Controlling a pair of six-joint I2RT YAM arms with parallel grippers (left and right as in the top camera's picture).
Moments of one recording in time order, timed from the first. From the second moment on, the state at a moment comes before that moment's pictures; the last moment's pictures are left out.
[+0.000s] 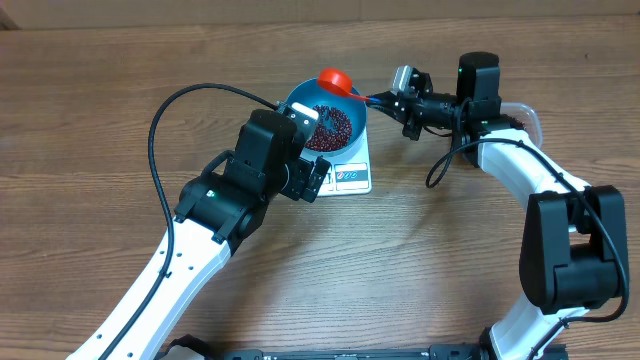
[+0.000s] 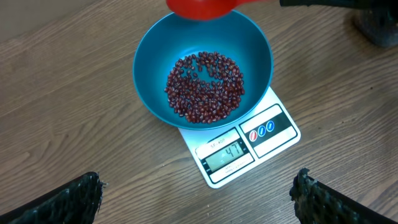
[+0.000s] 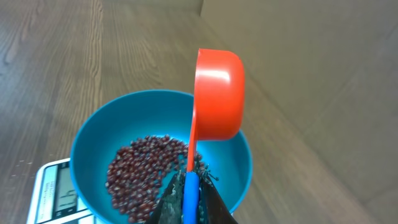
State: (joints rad) left arm -0.51 1.32 1.14 -0.62 -0.10 0.00; right arm 0.11 1.88 1.19 0.12 -1.00 -0.74
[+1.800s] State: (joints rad) left arm -0.51 1.31 1.14 -0.63 -0.10 0.00; right arm -0.10 1.39 1.19 -0.54 -0.18 -0.21
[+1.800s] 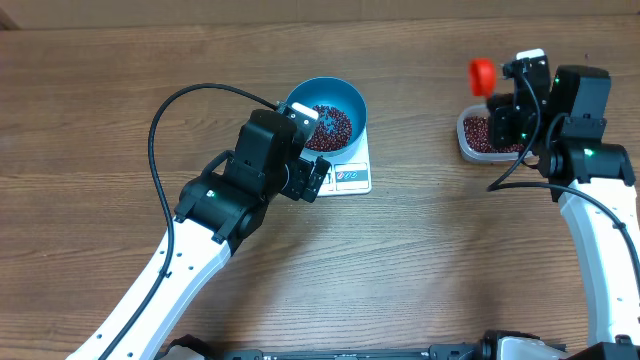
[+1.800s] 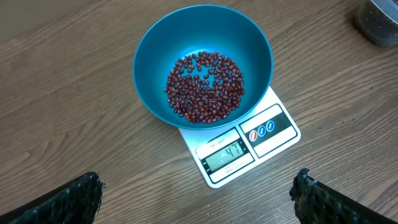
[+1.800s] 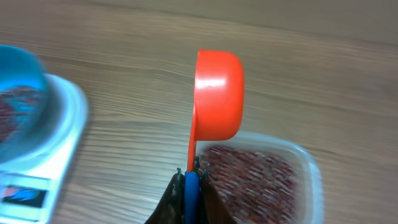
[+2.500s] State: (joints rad) left arm -0.51 1.31 1.14 -0.63 -0.10 0.00; right arm -0.10 1.44 1.19 -0.73 0.04 -0.21
